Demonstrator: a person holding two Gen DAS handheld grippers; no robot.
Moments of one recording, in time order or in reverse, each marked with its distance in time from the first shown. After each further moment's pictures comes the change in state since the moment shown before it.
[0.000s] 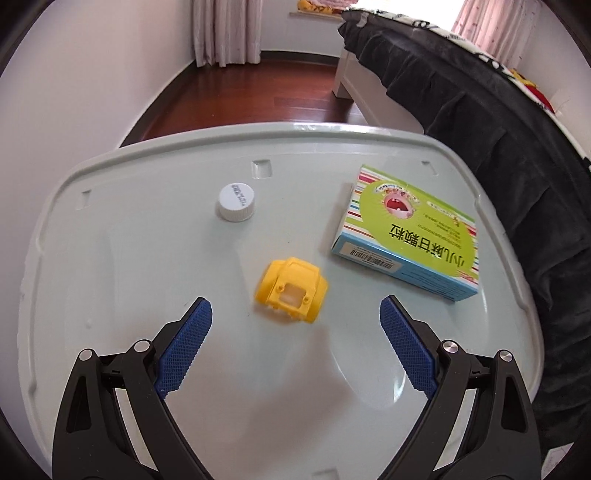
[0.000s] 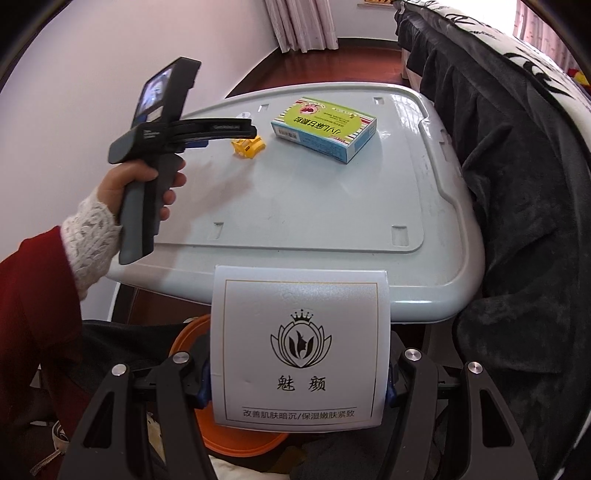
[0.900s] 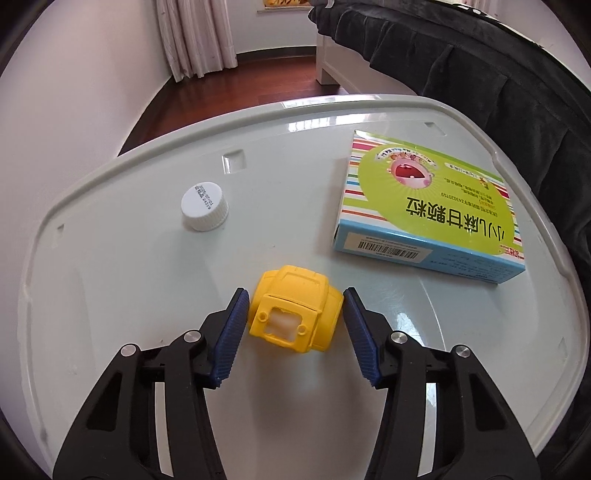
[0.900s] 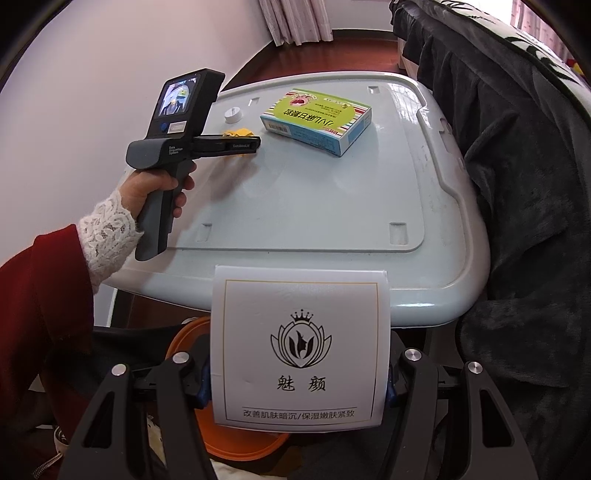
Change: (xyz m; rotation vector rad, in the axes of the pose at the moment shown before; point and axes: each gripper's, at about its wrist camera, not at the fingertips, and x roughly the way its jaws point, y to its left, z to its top) left arm 0.042 -0.011 -0.004 0.161 0.001 0.069; right arm 0.014 -0.007 0.008 0.025 0.029 0.004
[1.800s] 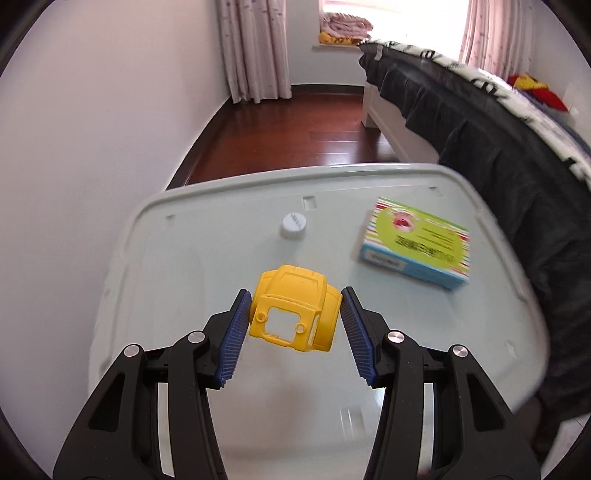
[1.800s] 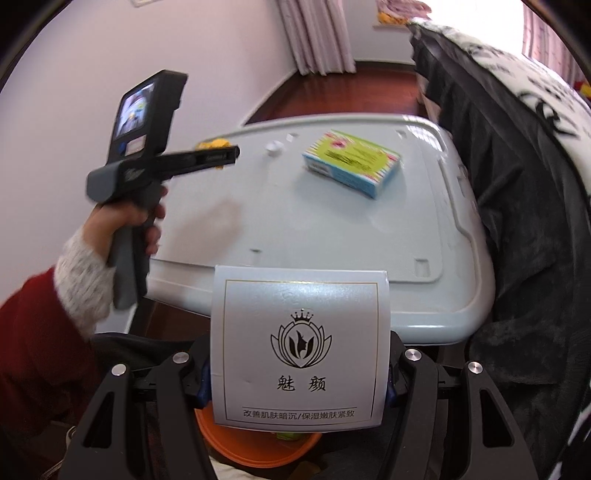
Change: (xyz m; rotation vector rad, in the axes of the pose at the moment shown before) left arm -0.158 0.016 -0.032 -0.162 -0.119 0.115; right arm -0.050 0.041 -0.003 -0.073 -0.125 0.062
